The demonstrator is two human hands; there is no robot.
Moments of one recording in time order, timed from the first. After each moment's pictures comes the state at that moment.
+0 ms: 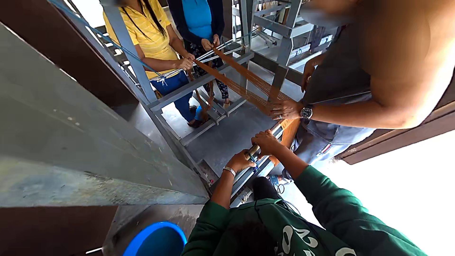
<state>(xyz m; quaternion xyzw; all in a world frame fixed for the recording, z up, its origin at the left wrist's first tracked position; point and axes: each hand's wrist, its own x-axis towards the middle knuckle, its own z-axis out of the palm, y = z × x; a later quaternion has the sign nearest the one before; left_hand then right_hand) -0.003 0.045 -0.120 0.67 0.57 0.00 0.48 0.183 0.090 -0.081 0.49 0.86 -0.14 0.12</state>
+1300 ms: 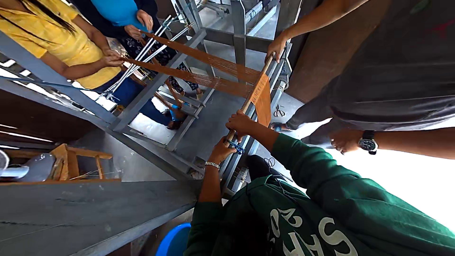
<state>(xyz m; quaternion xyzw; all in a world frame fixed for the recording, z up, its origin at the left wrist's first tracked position) -0.004 0.049 -0.151 0.67 0.55 0.04 0.50 0.188 0.080 -0.099 0.49 0.86 -0.10 0.04</state>
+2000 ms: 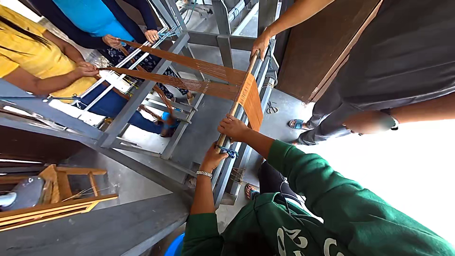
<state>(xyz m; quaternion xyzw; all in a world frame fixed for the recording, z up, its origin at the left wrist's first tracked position) -0.001 0.039 -0.137 0.67 0.56 0.05 0.48 0.200 0.058 -0.116 0.50 0.86 0.02 -0.05</state>
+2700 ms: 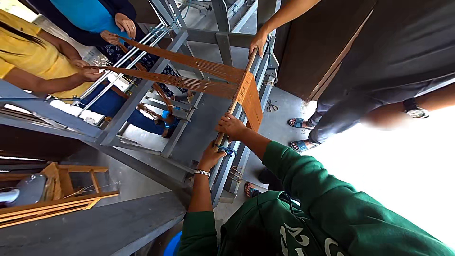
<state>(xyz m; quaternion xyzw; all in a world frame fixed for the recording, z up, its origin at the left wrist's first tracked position) 0.001 0.038 -0.133 0.67 0.57 0.05 0.48 0.199 0.058 -0.115 0.51 0.86 -0.01 -0.07</state>
